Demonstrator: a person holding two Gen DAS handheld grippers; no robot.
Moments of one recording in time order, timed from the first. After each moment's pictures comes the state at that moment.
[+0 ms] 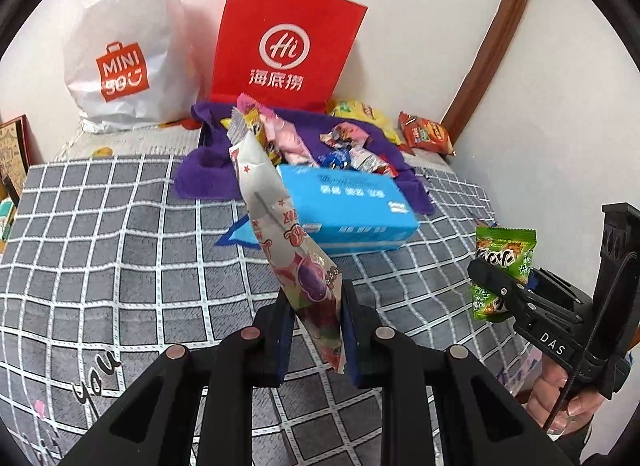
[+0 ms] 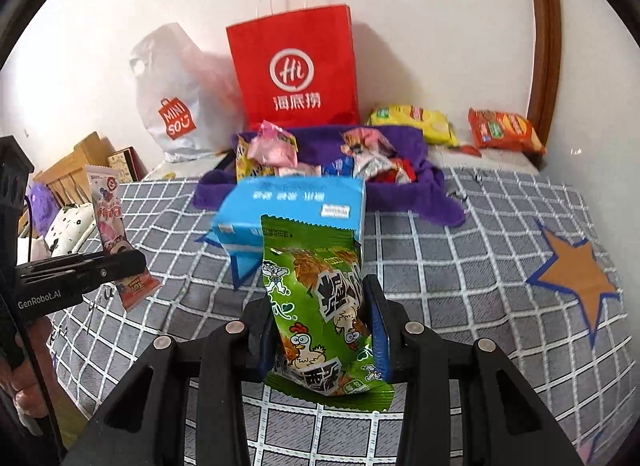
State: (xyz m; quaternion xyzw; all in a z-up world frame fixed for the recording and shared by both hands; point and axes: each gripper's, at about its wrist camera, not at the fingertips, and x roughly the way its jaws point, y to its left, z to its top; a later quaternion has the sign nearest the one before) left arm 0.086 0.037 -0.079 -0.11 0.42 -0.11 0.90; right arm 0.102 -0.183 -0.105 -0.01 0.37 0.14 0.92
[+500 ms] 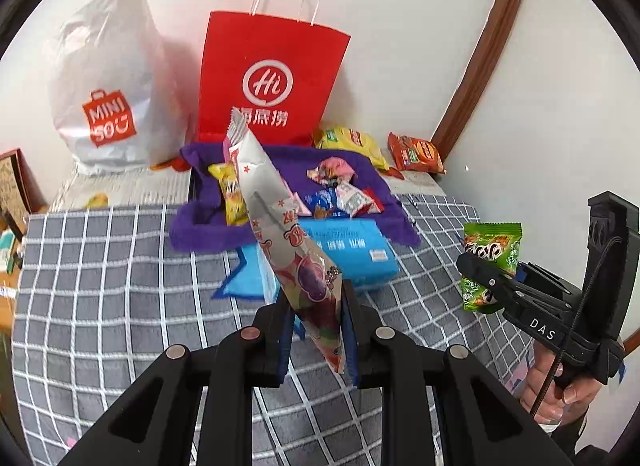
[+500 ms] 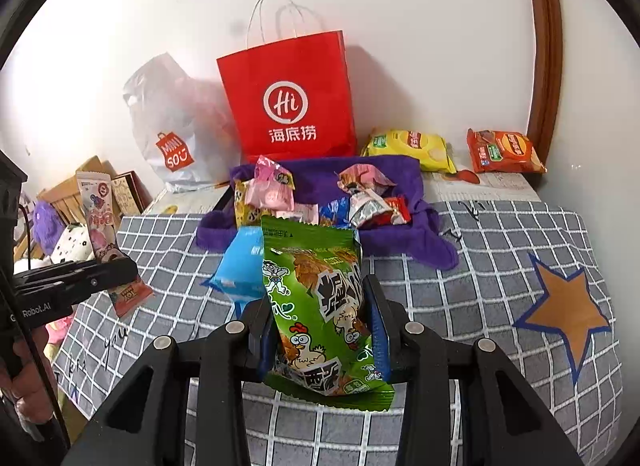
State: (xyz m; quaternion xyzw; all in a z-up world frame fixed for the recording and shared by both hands) left arm 0.118 0.034 -0.029 -0.10 0.40 -0.12 0.90; right arm 0.140 -0.194 -0.061 0.01 0.37 0.15 0.92
